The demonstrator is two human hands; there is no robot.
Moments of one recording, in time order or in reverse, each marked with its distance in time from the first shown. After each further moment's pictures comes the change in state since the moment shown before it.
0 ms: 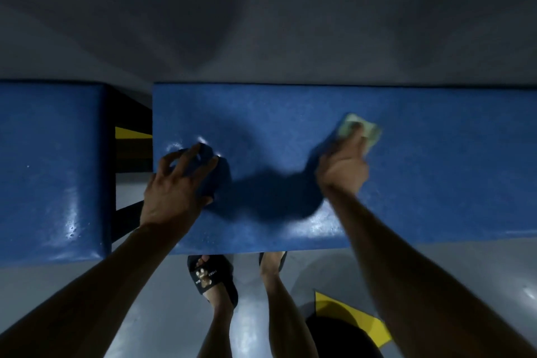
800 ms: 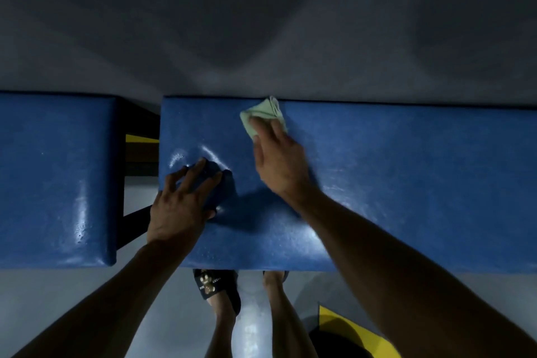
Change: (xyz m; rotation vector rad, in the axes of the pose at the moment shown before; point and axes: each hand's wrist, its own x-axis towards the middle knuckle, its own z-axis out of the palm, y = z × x) left_hand 0.005 0.005 0.011 0.037 -0.013 -0.076; right_hand -0.013 -0.094 0.024 0.155 -0.100 -0.867
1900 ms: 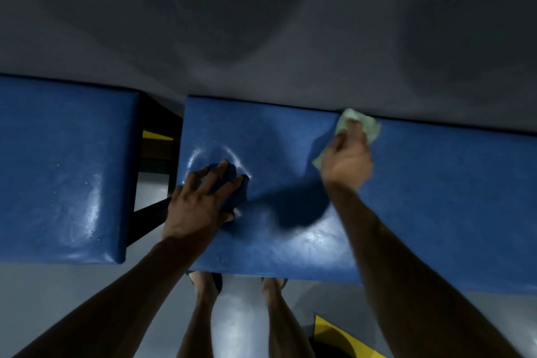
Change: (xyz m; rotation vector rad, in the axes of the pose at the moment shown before) left_hand 0.004 -0.017 0.010 -0.015 0.017 0.074; right_hand 0.008 0.033 -0.015 -0.035 0.343 0.689
